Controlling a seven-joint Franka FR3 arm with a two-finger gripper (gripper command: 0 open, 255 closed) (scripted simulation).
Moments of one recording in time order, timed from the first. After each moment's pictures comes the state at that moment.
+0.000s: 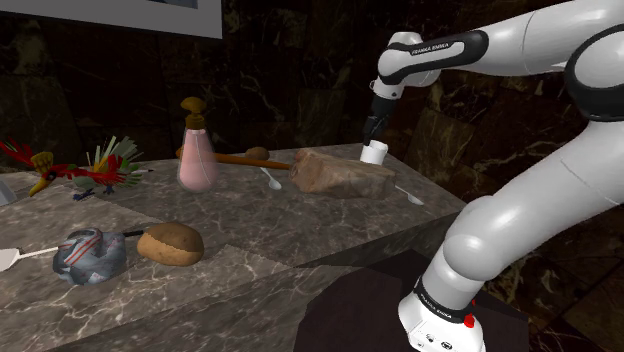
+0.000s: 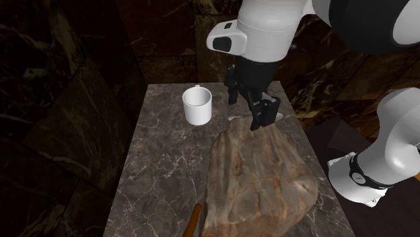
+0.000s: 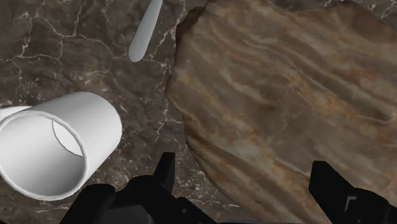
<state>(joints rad) -0.09 -0.37 -0.42 -2.27 -0.14 1.94 -0.47</state>
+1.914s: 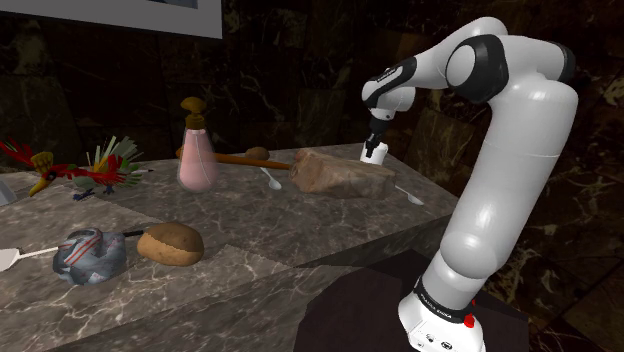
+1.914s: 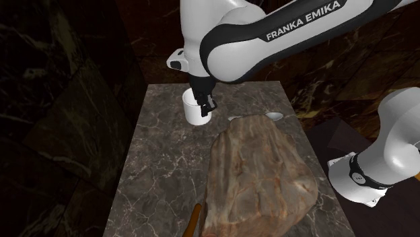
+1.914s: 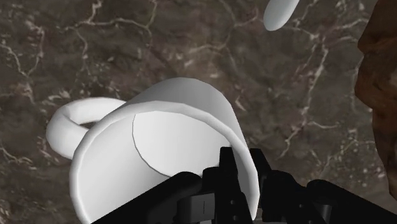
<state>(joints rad) -0.15 0.14 -0.59 -2.04 0.11 2.16 -0.84</state>
